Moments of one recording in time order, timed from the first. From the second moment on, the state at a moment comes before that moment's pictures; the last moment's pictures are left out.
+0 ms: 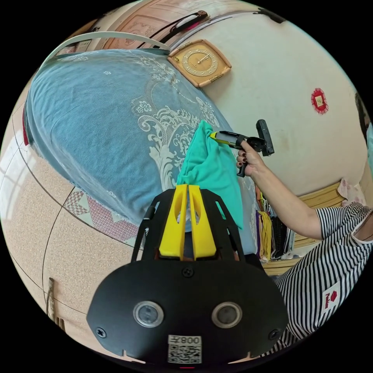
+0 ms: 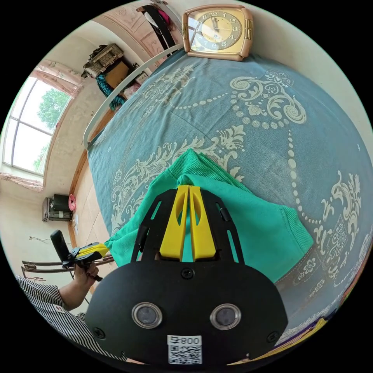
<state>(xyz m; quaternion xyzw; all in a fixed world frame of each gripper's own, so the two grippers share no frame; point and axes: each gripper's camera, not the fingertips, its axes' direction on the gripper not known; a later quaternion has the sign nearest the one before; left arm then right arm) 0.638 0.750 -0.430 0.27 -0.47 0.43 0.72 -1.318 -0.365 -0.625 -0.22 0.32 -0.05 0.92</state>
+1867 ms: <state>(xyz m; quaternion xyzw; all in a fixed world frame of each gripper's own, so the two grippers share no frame) 0.632 0.748 -0.116 0.01 -0.46 0.56 0.69 -1.087 0.236 -0.896 -0.10 -0.07 0.28 0.95</state>
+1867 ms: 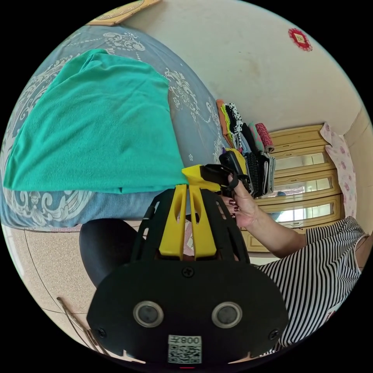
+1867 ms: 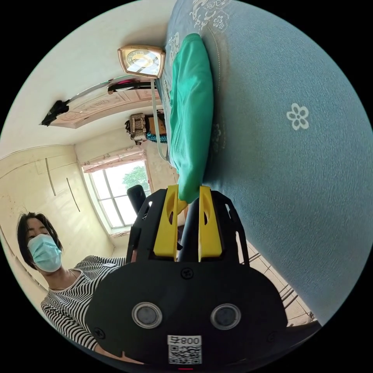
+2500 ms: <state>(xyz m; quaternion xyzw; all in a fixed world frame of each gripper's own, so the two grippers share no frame) 0.642 0.725 -0.343 0.16 -0.03 0.47 0.87 -1.079 0.078 -0.897 -0.13 -0.49 0.39 0.77</state>
